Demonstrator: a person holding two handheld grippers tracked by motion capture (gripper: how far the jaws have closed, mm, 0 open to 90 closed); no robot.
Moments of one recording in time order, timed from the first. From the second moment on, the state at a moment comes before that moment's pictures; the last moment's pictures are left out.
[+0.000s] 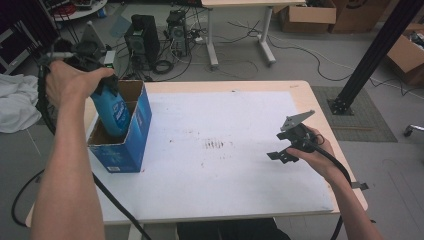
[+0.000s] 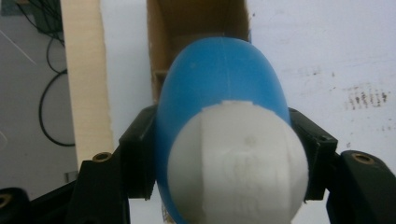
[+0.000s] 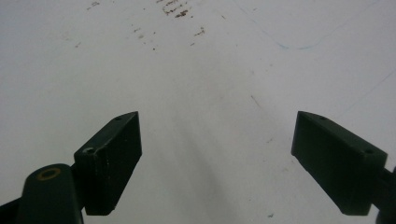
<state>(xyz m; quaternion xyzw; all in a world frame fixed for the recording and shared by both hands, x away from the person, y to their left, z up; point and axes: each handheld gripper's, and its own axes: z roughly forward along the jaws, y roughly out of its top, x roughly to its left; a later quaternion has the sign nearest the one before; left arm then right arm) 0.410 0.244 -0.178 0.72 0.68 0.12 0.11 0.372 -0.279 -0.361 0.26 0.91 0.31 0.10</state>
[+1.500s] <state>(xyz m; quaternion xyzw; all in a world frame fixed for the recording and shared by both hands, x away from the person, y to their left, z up) 0.406 0.248 -0.281 0.70 0.70 0.11 0.11 0.364 -0.277 -0.375 0.27 0.91 0.29 0.09</state>
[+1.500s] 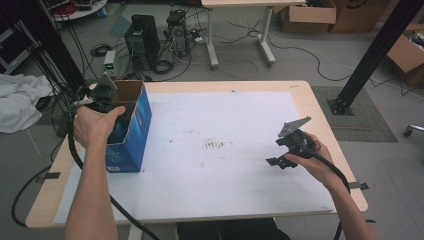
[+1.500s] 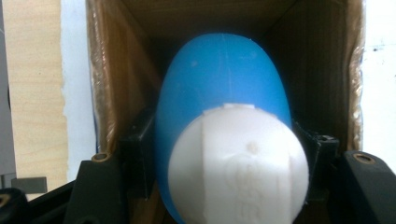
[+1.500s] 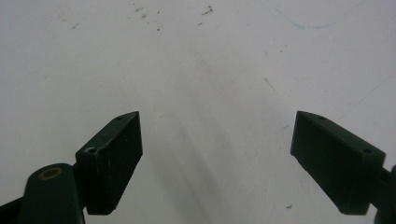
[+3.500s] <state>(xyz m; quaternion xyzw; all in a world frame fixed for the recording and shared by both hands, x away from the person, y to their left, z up) 0.406 0.243 -0.278 0.70 0.70 0.11 0.10 0.365 -0.276 -0.379 0.27 0.91 0.29 0.09</state>
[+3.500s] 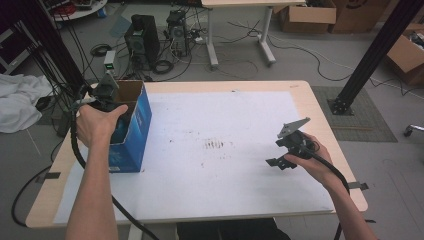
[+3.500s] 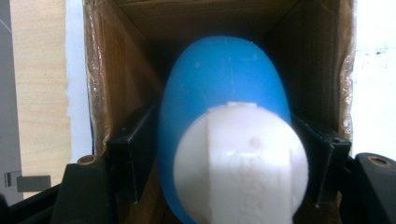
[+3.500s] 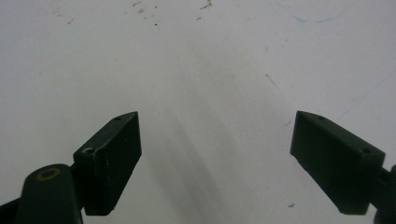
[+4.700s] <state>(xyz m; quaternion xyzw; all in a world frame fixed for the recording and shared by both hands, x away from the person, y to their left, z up) 0.403 0.226 -0.235 0.71 0.68 0.15 0.11 0.364 -0.273 -0.379 0.27 0.92 0.29 0.09</state>
